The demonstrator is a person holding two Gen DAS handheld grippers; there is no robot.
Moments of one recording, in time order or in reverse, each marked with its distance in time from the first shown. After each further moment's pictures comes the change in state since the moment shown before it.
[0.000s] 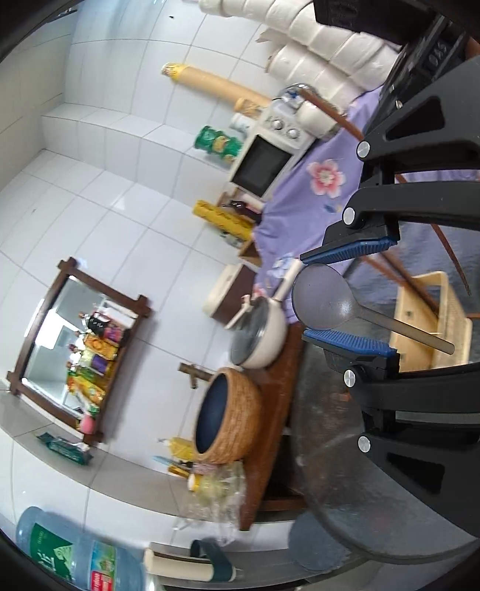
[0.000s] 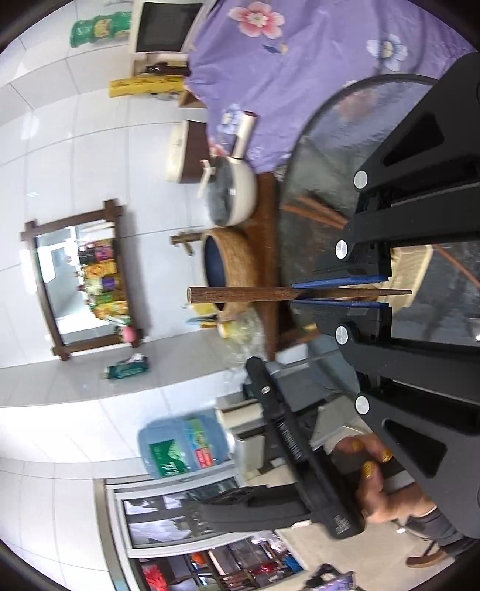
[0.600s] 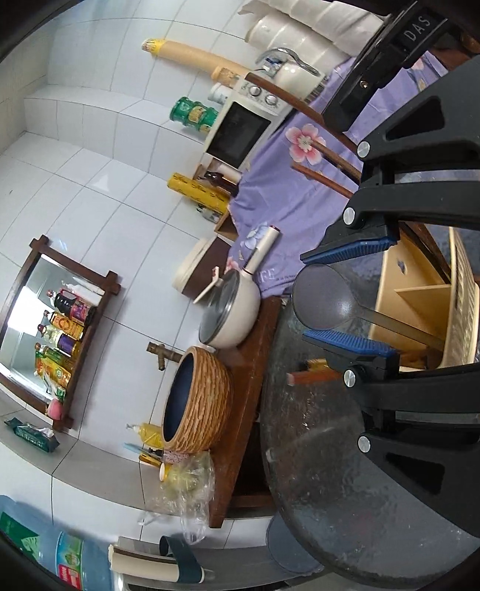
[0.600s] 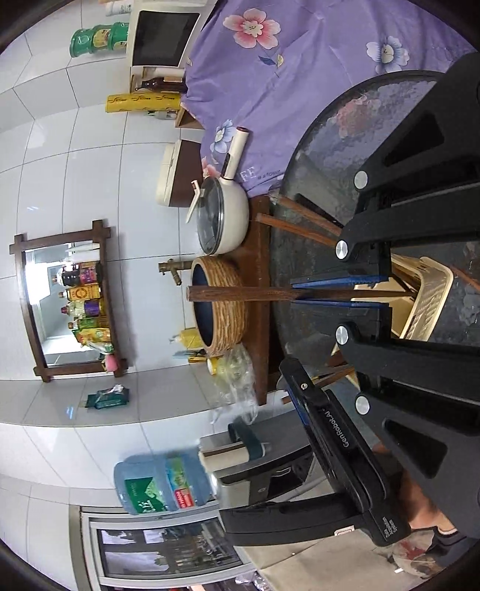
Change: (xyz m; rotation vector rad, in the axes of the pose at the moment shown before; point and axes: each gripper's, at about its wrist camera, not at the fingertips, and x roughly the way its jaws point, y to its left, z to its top) left arm 0.068 0.049 -0.069 0.008 0.088 0.069; right arm 0.086 -0.017 -0.051 -0.038 0.030 -0.134
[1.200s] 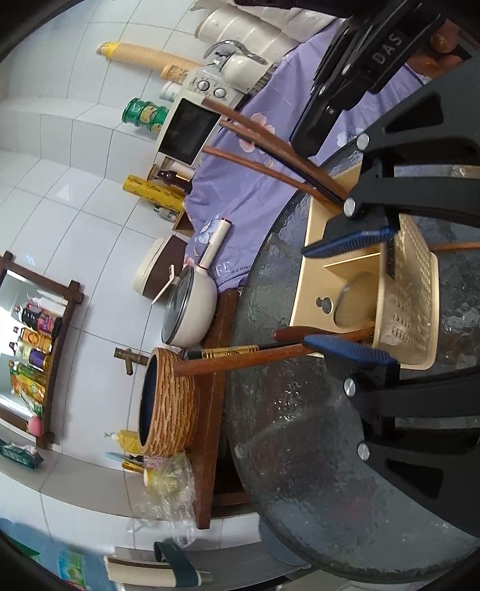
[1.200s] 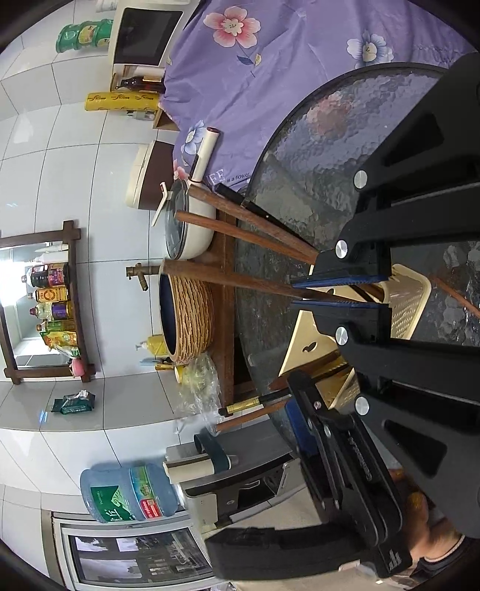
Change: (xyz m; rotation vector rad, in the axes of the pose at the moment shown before) left arm 0.003 0.007 -0.043 0.104 0.102 0.028; right arm 0.028 -0.006 -0.051 -0.022 0.082 -0.031
